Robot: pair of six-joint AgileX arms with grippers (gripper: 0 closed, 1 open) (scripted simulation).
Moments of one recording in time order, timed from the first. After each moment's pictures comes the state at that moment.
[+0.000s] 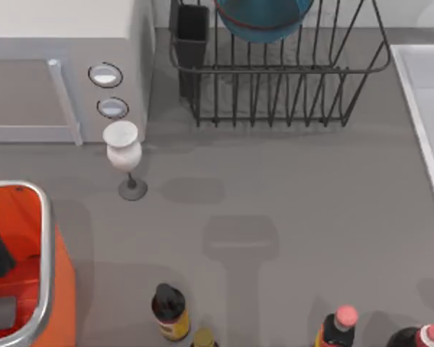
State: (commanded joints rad) left arm 0.00 0.00 0.00 0.00 0.00 0.00; right arm -0.34 1.16 0.73 -0.89 0.01 -1.77
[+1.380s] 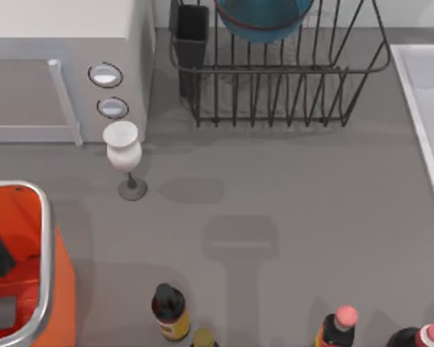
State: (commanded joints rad) left arm 0.00 0.00 0.00 0.00 0.00 0.00; right arm -0.41 1.56 0.67 -0.67 0.00 -2.11
